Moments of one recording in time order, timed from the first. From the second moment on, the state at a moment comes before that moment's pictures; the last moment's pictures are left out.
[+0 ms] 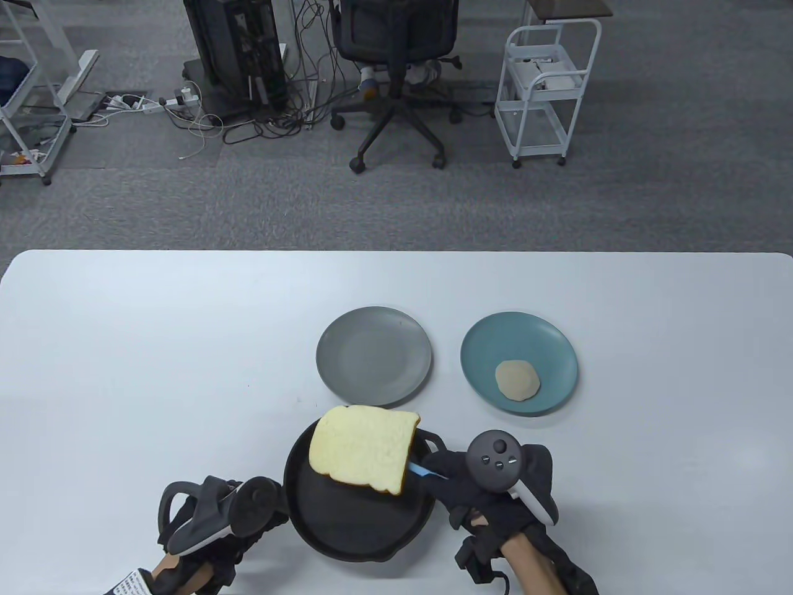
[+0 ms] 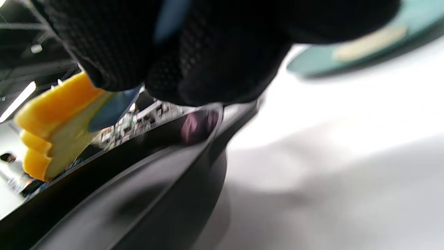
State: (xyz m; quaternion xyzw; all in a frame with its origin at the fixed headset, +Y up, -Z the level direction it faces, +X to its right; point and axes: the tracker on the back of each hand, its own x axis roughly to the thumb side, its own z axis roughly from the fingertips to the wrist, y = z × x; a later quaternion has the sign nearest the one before) left_hand -0.246 -0.710 -0.244 -0.04 -0.14 -0.03 0.99; right_hand 0.104 -0.694 -0.264 0.06 -0.01 0.96 0.27
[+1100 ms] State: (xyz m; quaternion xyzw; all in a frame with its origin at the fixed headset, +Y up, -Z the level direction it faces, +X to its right) left_hand -0.259 -0.706 -0.248 0.01 -0.10 -0.02 0.99; right_hand 0.093 -0.668 -0.246 0.09 -0.13 0.98 0.13
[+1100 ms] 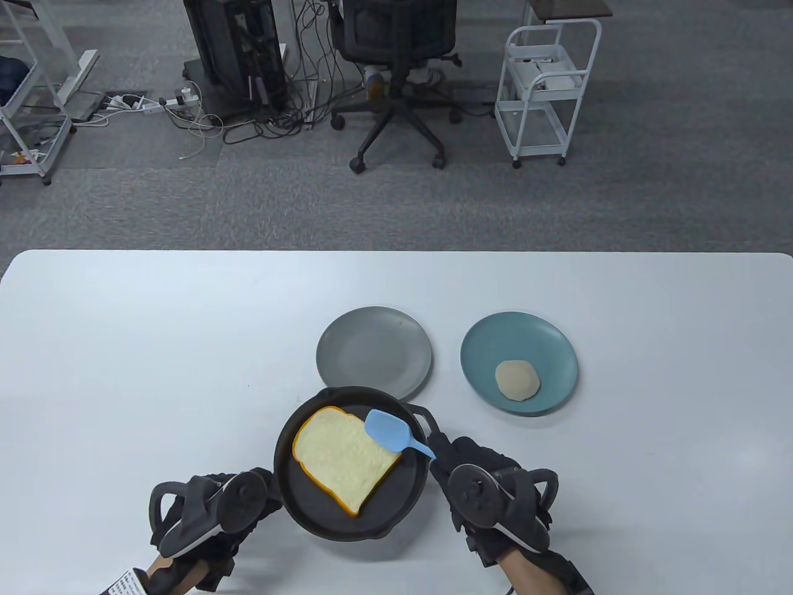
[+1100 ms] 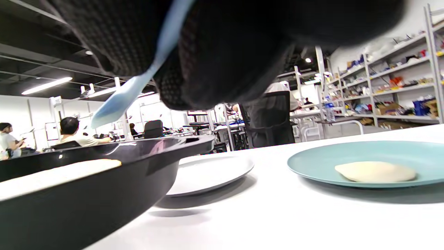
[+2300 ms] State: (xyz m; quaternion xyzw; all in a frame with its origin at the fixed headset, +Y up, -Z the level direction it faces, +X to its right) left_hand -0.255 -0.710 -0.244 0.00 -0.06 -0.01 1.00; right_hand 0.085 -0.699 -0.257 0.05 0.08 0.97 0.20
